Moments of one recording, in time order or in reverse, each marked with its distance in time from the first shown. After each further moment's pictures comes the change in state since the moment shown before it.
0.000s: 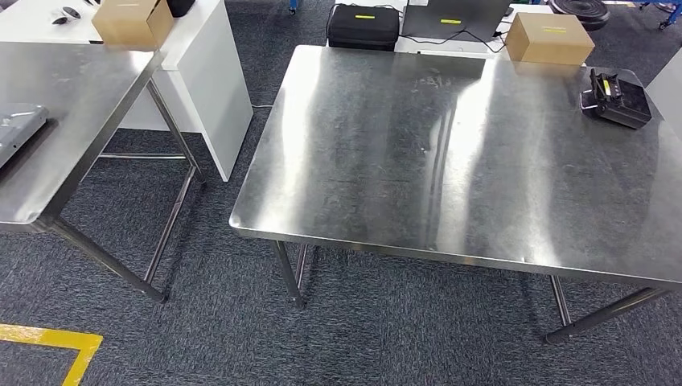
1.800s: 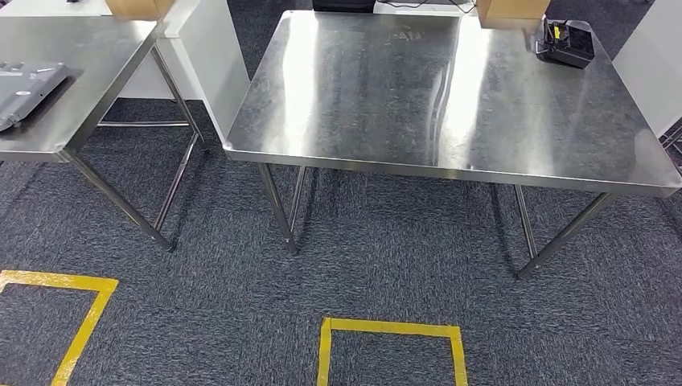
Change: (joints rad) left arm -0.014 0.005 -0.012 0.001 -0.086 -0.149 0.022; right arm 0.005 0.021 -0.044 0.001 -0.070 0.034 0.044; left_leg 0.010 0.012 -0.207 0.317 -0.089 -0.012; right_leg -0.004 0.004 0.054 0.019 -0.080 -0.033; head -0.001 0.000
